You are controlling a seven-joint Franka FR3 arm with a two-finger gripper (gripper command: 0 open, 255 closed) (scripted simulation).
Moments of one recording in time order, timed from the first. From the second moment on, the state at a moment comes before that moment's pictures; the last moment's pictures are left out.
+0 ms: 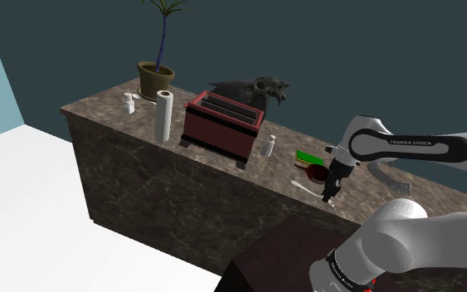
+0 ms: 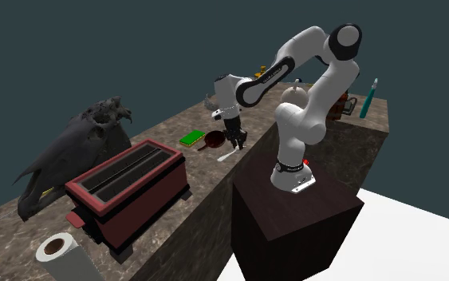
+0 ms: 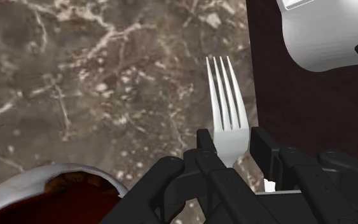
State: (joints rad) arm -0.01 -0.74 -0.75 -2.88 -0.46 1.98 -0.78
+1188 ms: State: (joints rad) arm -0.01 -0.88 -0.62 -2.73 -0.37 1.69 -0.77
